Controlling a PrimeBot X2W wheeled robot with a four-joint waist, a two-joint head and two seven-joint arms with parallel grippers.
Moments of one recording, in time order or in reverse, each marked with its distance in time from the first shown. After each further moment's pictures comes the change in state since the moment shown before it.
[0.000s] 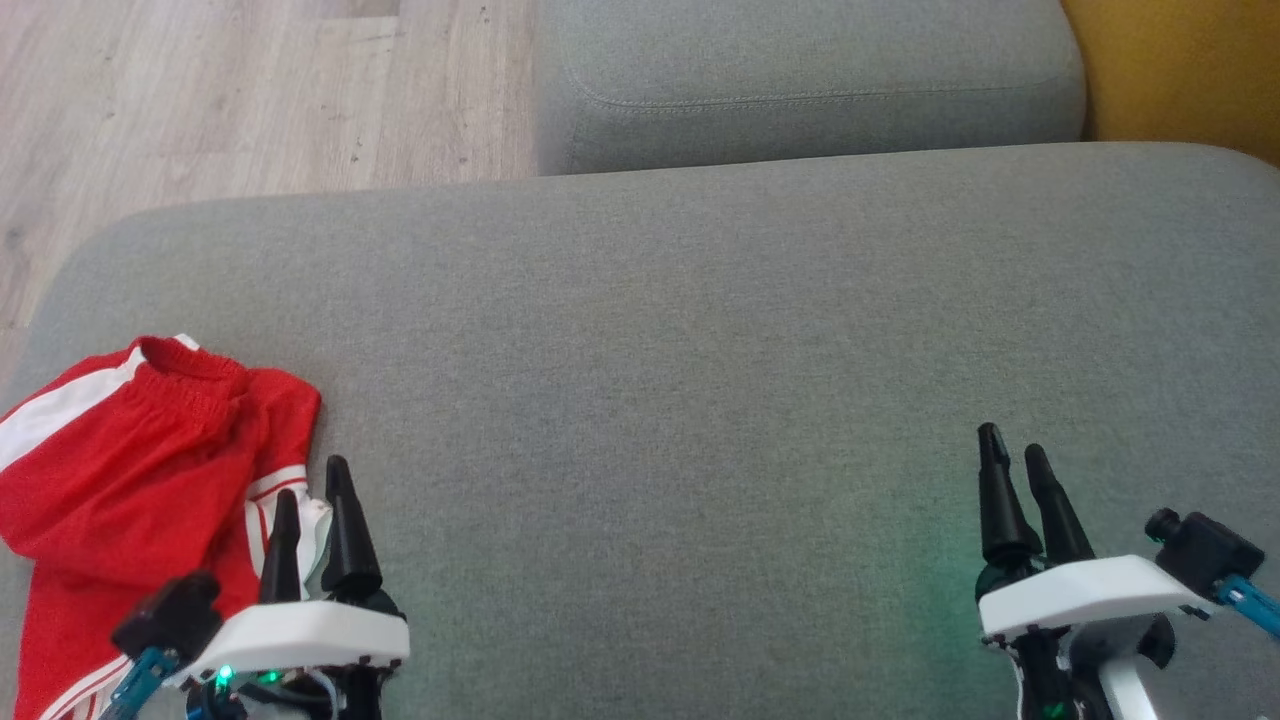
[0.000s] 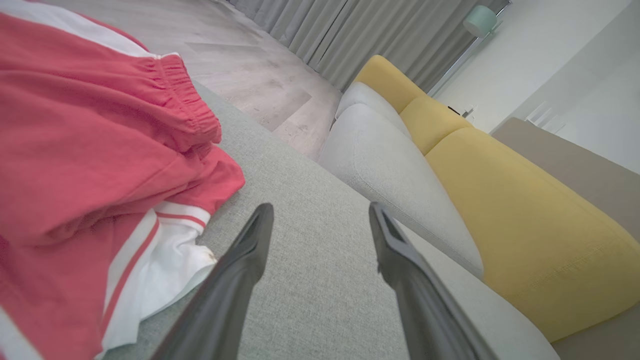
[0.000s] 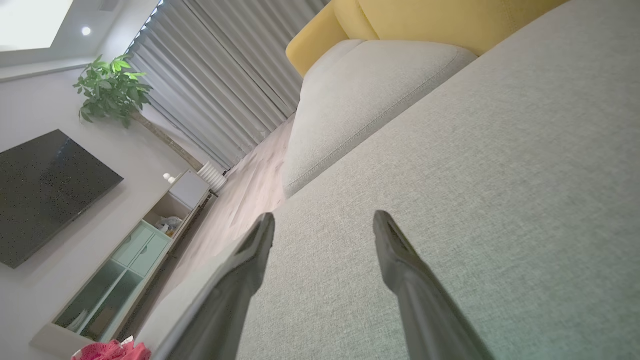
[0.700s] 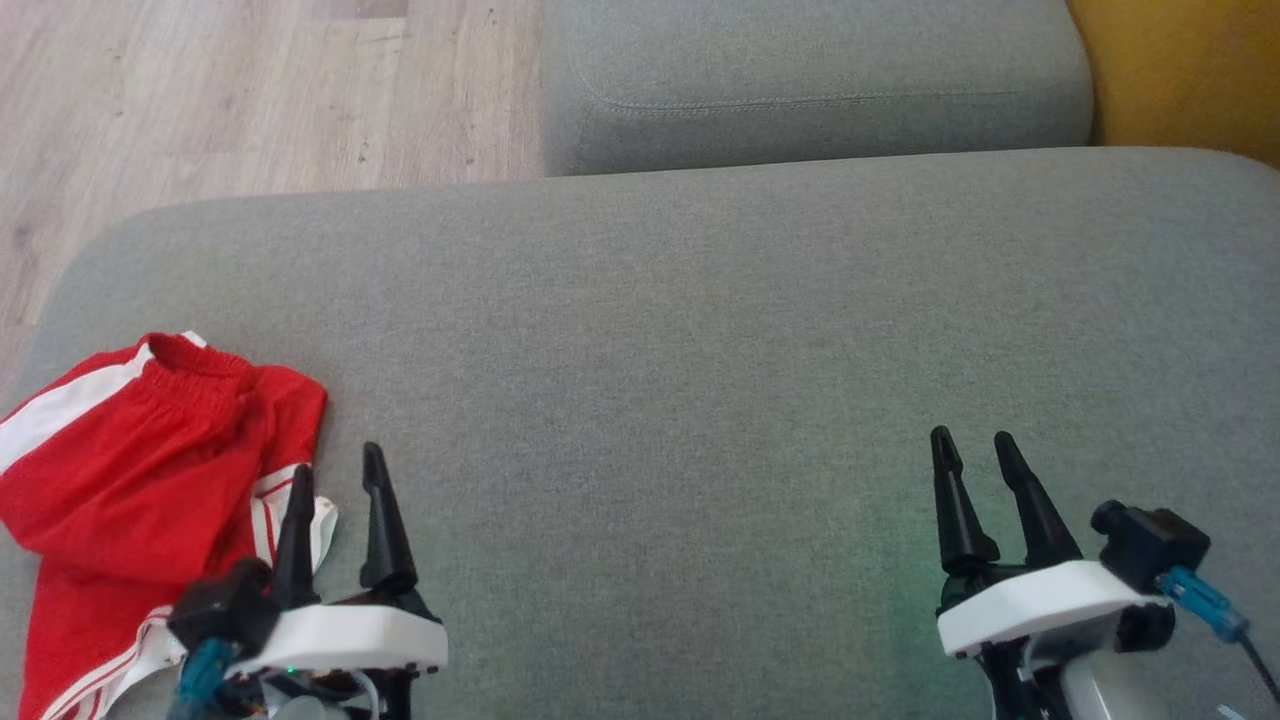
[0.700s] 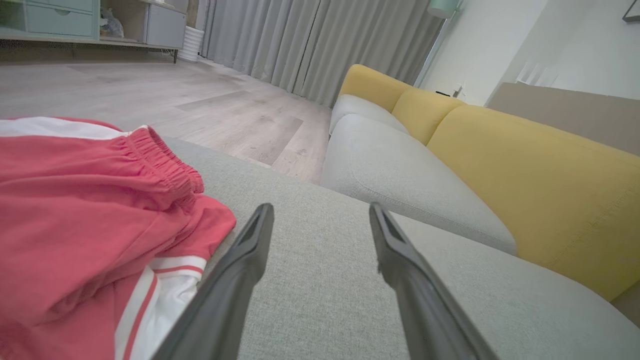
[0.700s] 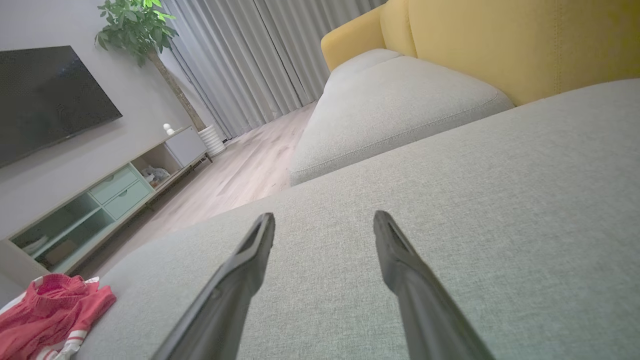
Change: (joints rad) left arm 0.000 0.001 -0.052 -0.020 0.281 0.054 -0.062; right arm -0.003 -0.001 0.052 0.000 -0.292 0.000 -0.062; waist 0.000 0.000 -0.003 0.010
